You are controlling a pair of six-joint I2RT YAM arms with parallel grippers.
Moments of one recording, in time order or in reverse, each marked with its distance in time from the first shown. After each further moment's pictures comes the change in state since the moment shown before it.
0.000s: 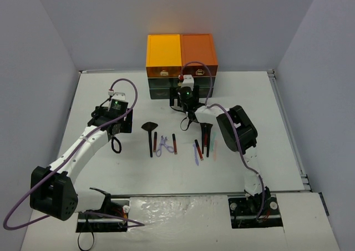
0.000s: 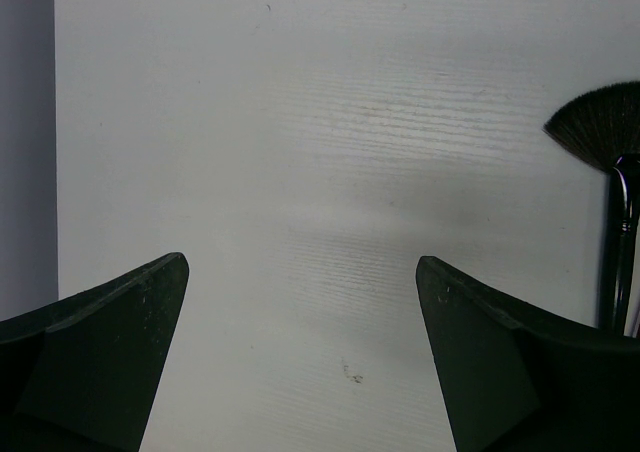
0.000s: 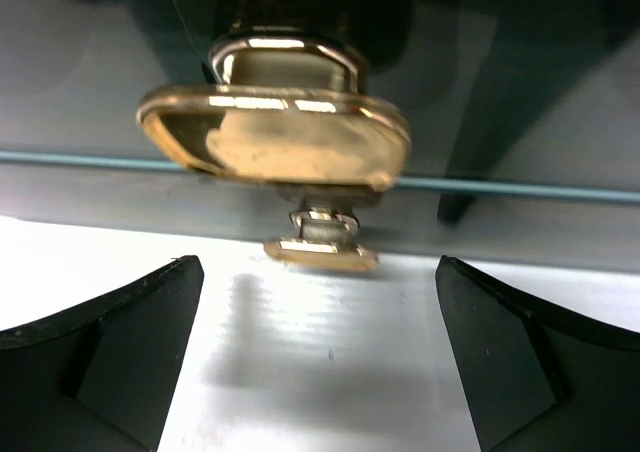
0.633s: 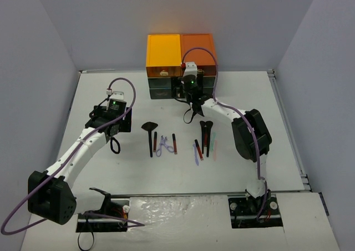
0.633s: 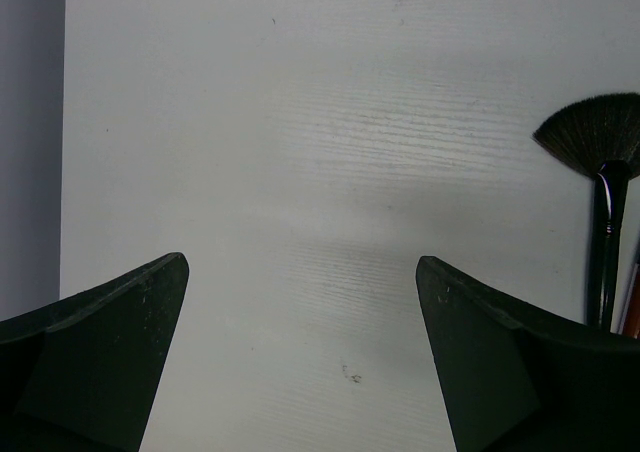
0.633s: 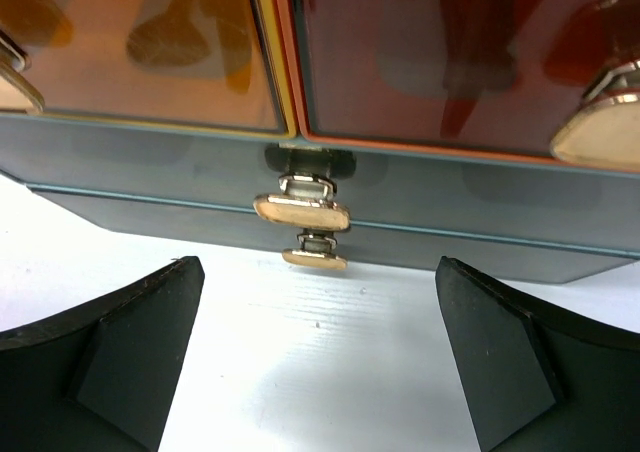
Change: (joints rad) left arm 0.000 -0.037 0.000 0.000 0.001 0.000; right arm -0.001 -0.202 0.024 -0.182 -0.007 -0.056
